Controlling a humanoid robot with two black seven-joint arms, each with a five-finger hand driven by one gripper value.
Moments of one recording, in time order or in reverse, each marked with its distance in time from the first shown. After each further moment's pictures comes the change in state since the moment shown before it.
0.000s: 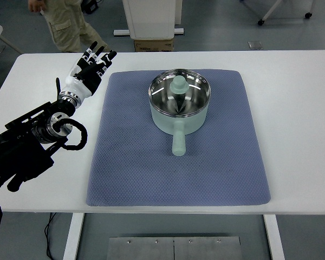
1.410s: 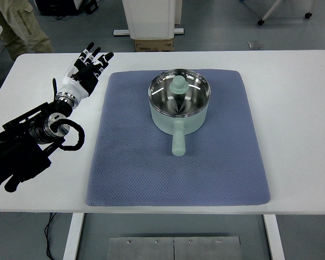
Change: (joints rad) left arm 0.003 0.013 0.006 0.003 0.002 0.008 0.000; right arm 0.000 0.000 0.000 0.000 0.000 0.000 0.000
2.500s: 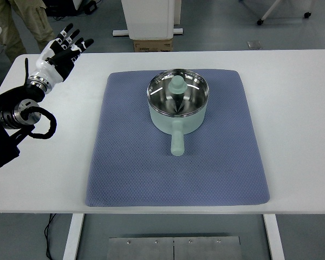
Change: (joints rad) left arm -0.096 0.200 0.127 -0.084 0.057 -0.015 0.000; right arm 0.000 0.000 0.000 0.000 0.000 0.000 0.000
